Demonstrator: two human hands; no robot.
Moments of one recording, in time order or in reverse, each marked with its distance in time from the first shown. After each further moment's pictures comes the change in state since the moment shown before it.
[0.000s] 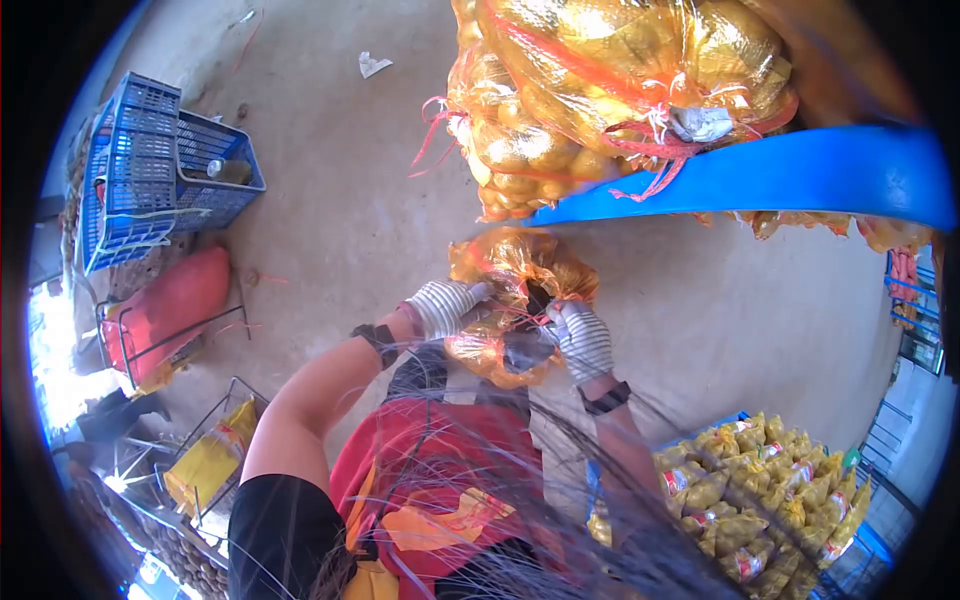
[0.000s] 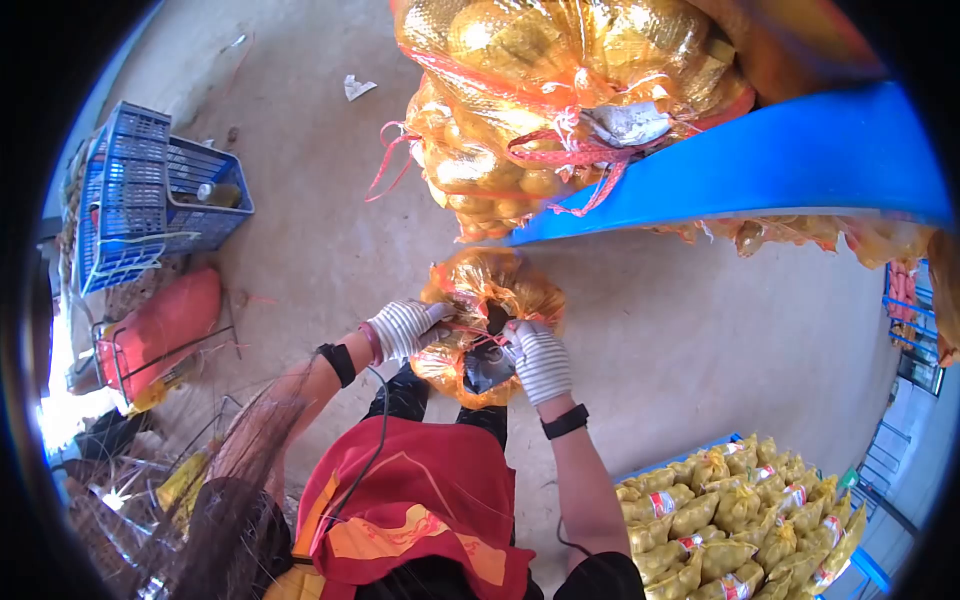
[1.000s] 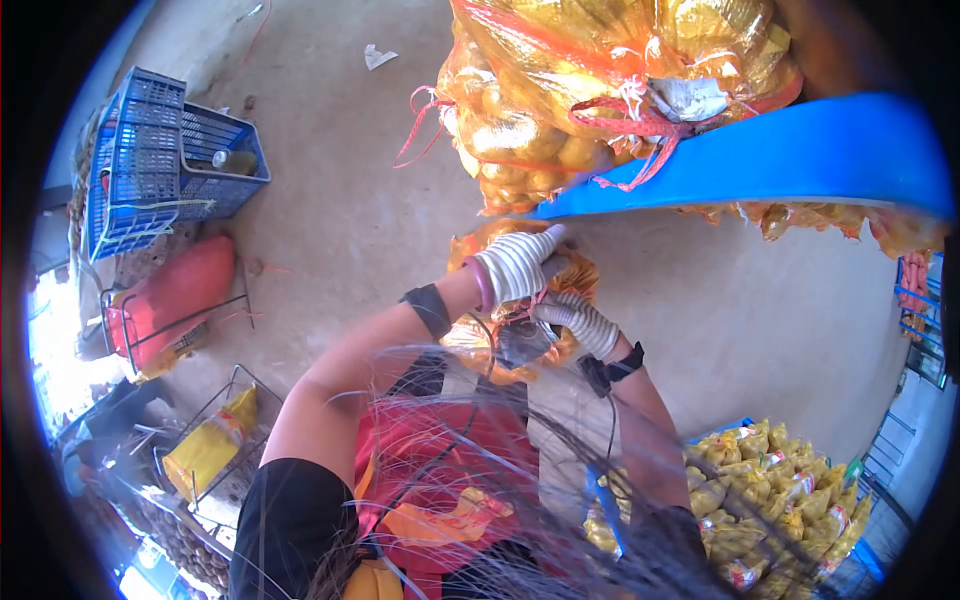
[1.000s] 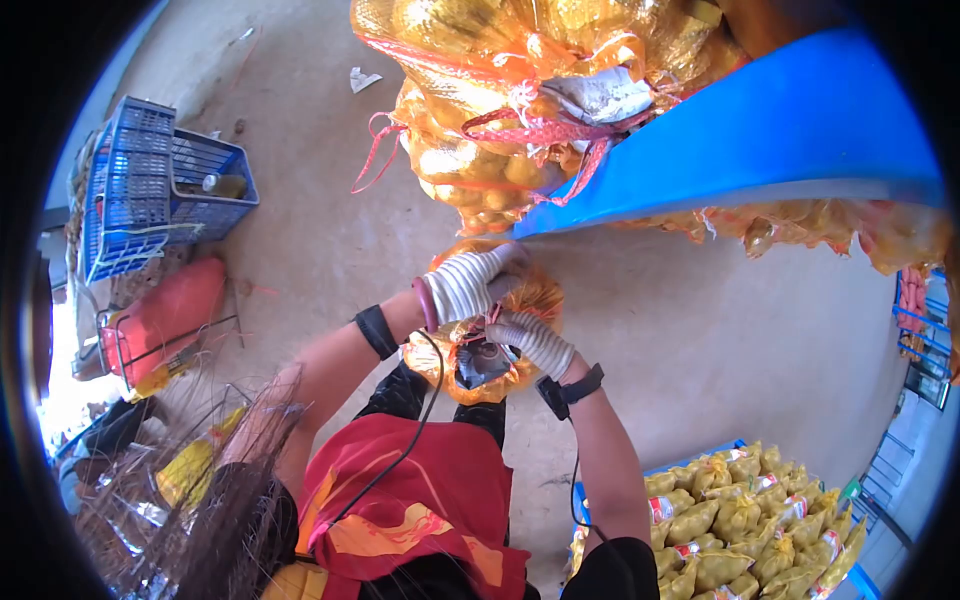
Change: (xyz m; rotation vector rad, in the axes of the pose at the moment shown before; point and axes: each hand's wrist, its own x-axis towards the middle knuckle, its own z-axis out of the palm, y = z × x) left_hand 0.082 0.110 -0.012 0.024 0.211 0.318; right_hand 0.038 0.014 -0.031 1.051 -0.623 0.341
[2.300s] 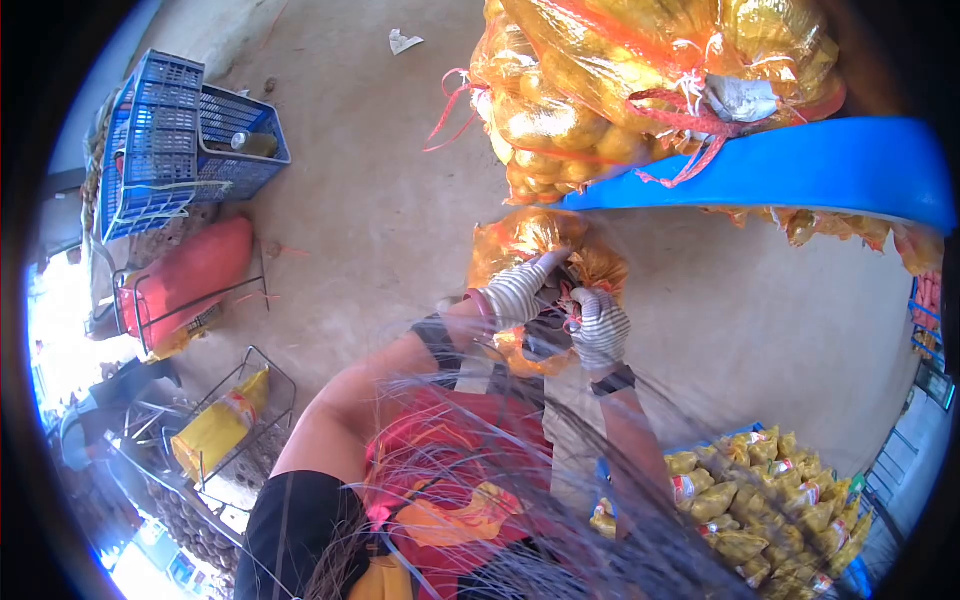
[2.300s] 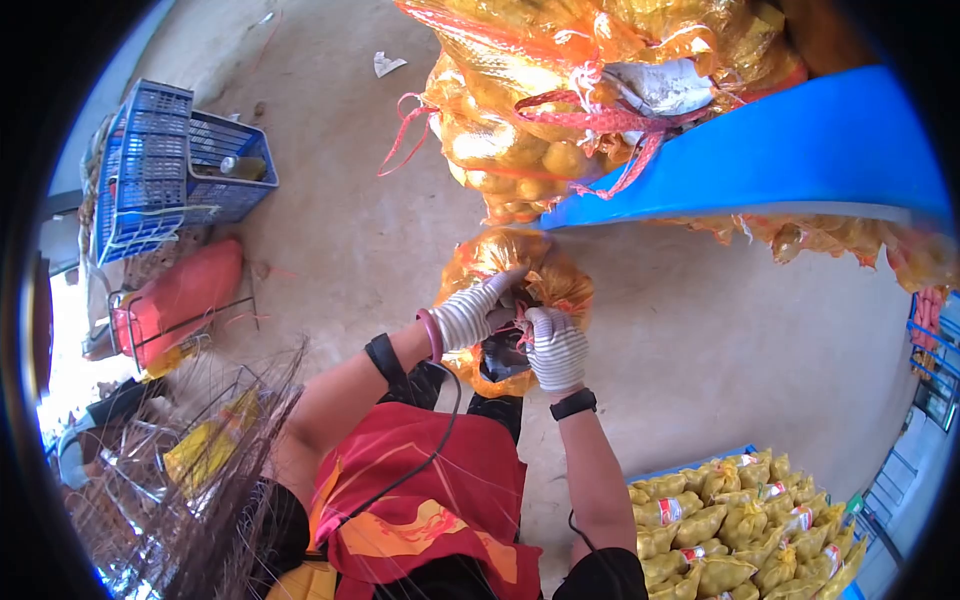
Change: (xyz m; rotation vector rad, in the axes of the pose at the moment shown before) left_hand -0.058 -0.037 0.050 -1.021 0.179 -0.492; right_hand 0.000 0.051 0.023 -1.267 0.746 -0.690
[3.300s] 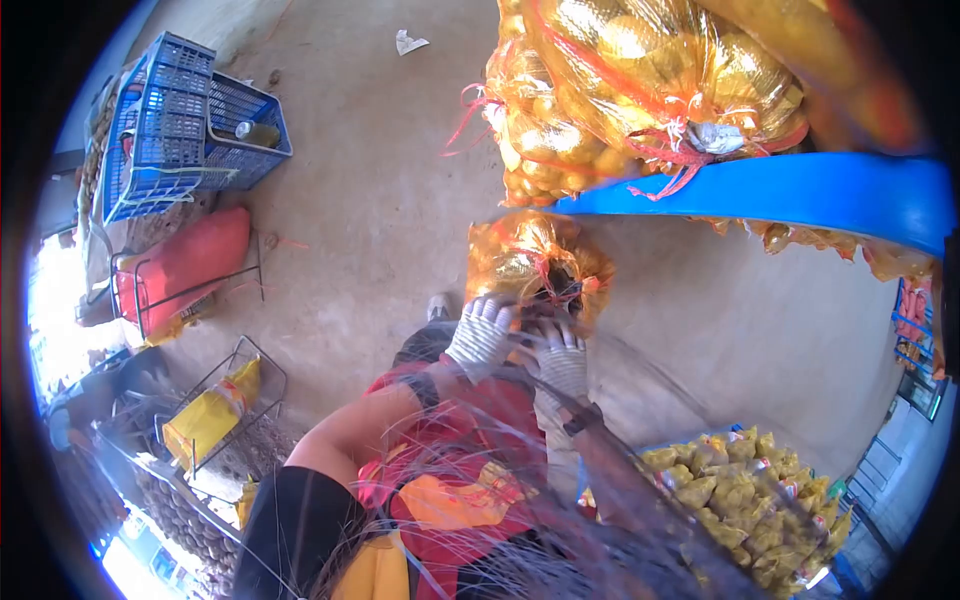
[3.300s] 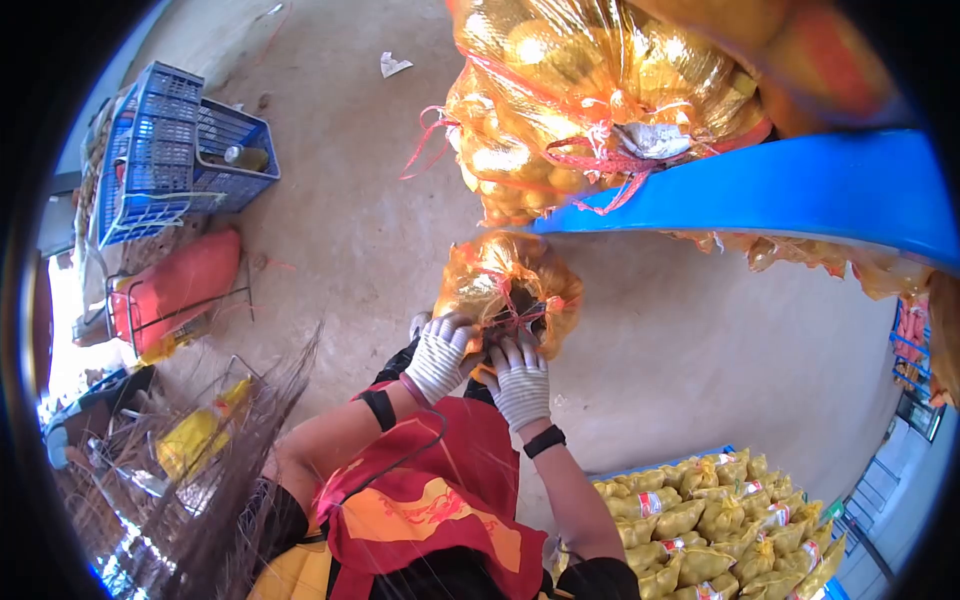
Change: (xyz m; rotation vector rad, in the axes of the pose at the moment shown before) left_hand -0.102 -0.044 -0.006 1.218 0.441 0.595; right_hand -0.054 -0.070 -0.018 -0.150 -0.401 0.033
